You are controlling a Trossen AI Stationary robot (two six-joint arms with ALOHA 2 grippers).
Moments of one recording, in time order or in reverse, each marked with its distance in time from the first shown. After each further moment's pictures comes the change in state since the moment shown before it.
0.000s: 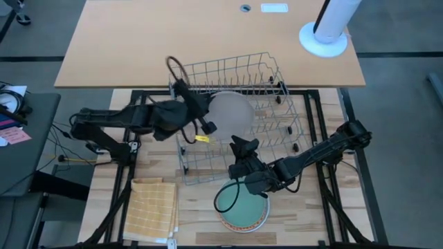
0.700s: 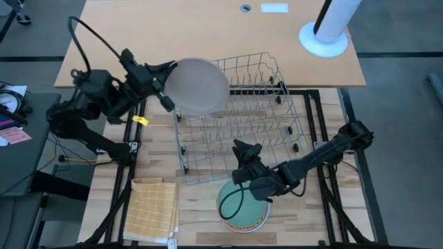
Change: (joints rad) left arm 0.000 -0.223 0.073 0.071 0.019 0.243; right arm 0.069 -0.032 0.000 -0.008 0.023 -0.025
